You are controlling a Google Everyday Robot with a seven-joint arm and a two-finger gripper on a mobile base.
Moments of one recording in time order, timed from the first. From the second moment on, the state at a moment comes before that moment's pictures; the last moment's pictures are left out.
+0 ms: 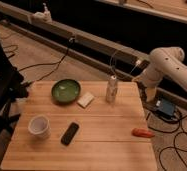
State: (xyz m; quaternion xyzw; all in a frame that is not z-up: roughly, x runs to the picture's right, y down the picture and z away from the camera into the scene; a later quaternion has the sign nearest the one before) arm 0.288 0.012 0.780 -0.24 -0.10 -0.18 0.95
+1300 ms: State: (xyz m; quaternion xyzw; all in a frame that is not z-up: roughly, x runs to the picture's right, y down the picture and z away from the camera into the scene) arm 0.289 0.012 0.780 -0.24 -0.10 -0.18 0.95
